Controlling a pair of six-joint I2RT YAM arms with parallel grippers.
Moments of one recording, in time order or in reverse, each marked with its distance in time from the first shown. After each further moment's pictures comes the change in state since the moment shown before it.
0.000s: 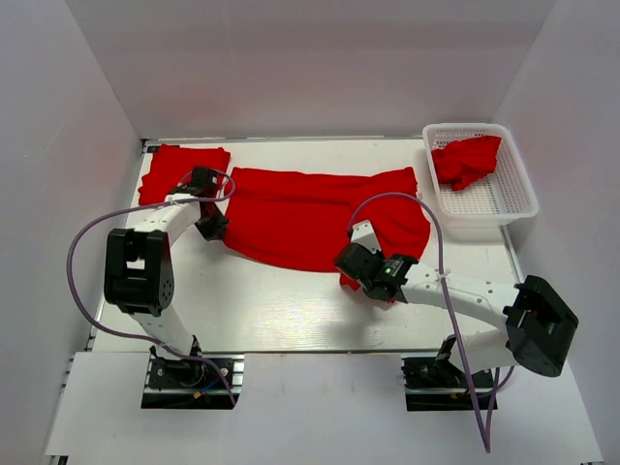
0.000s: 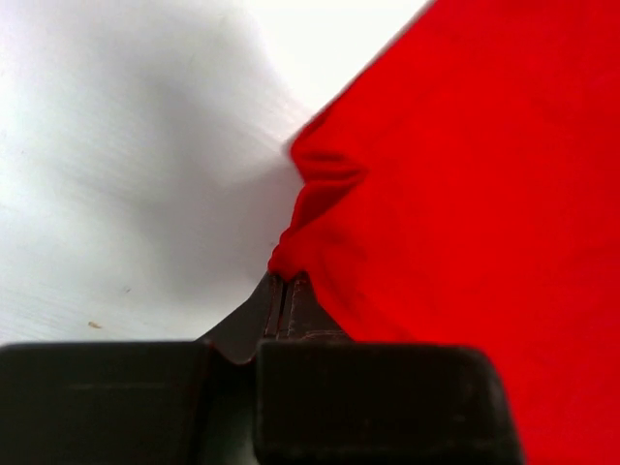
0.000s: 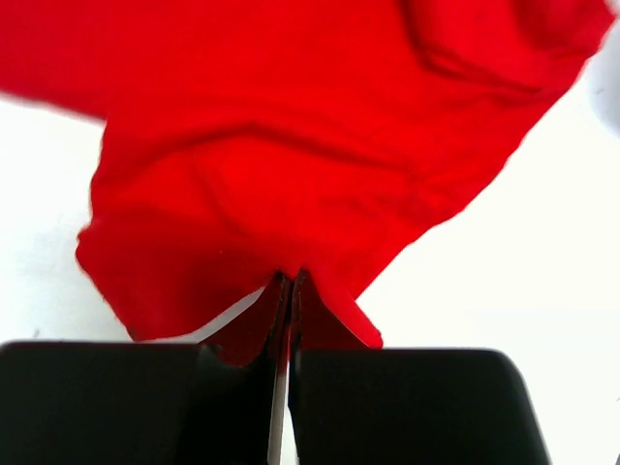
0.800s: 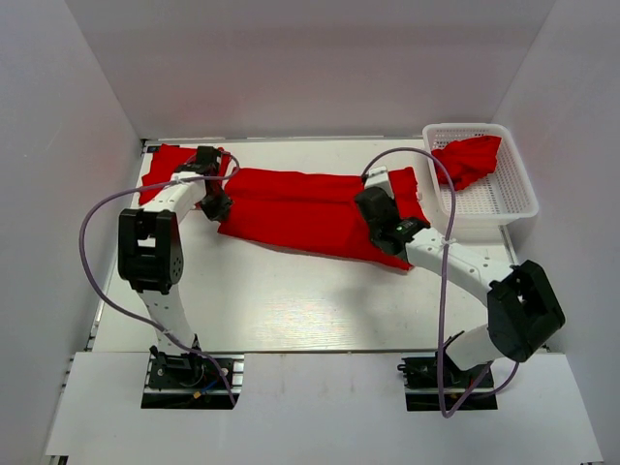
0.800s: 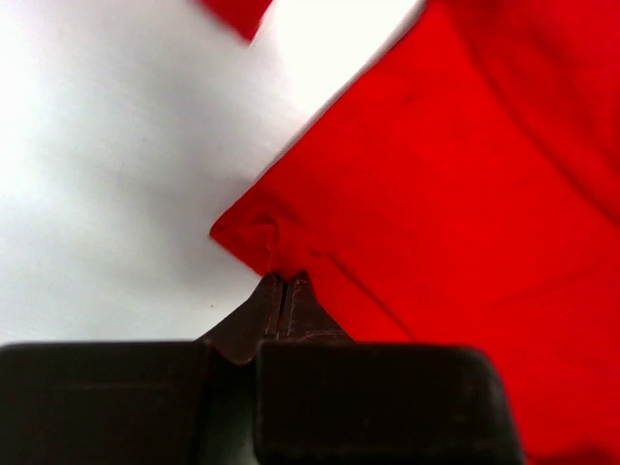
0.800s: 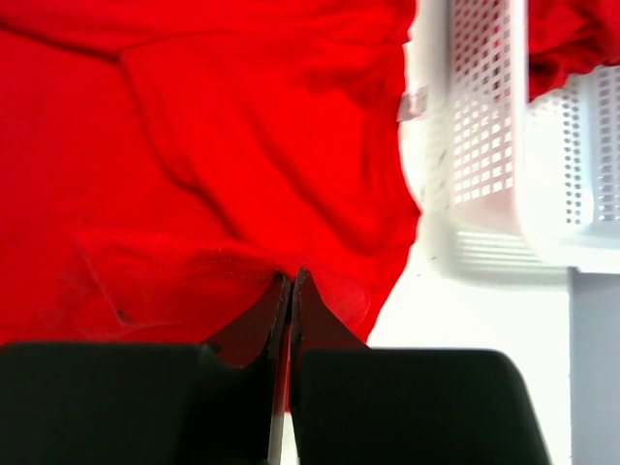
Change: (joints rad) left arm 0.000 0.181 0.259 -0.084 0.012 0.027; right arm -0.319 0.111 0.163 0.339 0.061 -0.355
